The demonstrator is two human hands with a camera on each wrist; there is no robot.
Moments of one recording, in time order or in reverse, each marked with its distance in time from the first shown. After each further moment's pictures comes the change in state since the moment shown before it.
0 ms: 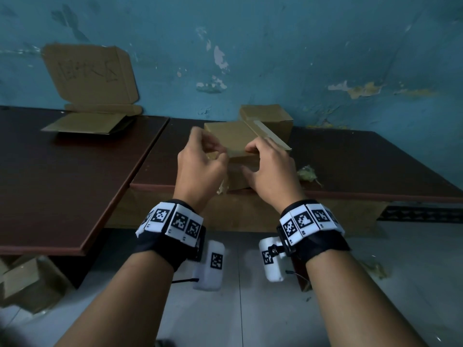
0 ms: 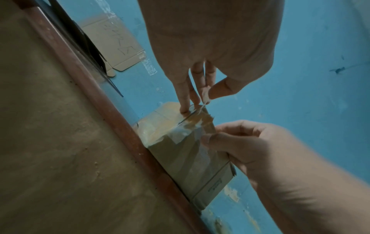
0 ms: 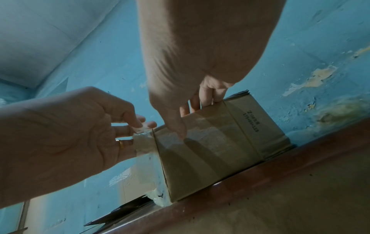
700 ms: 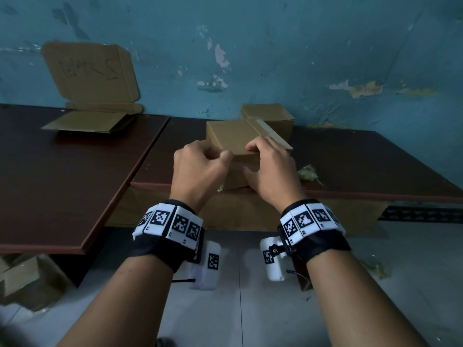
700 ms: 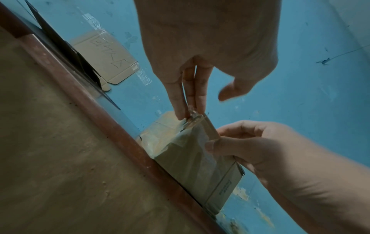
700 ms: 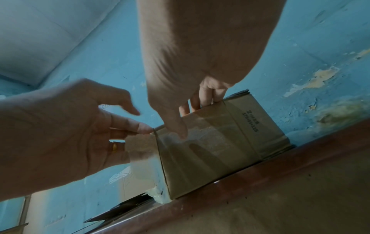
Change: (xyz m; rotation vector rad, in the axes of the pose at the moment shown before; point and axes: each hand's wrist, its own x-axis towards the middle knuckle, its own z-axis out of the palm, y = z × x) left_hand -0.003 0.008 -0.009 0.120 -0.084 -0.084; right_hand 0.000 -0.001 0.001 -0.004 -0.010 -0.010
